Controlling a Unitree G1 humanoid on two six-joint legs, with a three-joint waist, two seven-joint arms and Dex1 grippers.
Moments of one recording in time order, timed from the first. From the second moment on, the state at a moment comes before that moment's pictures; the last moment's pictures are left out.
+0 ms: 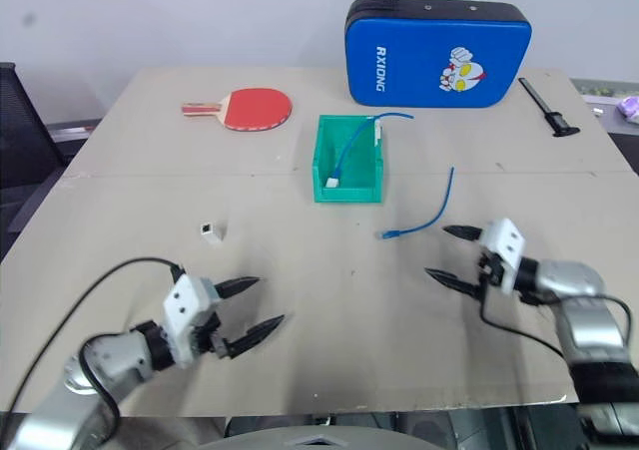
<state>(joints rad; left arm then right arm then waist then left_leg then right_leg) 0.29 0.82 0.19 -0.50 -0.46 0.27 -0.93 -0.32 -0.59 0.03 0.20 0.27 0.01 1.13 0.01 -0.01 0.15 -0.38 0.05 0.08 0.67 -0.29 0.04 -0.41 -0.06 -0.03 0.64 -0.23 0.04</state>
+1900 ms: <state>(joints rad) -0.41 0.66 -0.35 -0.03 -0.17 0.29 -1.11 0.11 -0.68 -0.20 -0.40 0.49 0.45 1.09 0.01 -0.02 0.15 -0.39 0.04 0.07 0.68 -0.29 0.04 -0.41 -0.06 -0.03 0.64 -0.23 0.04</state>
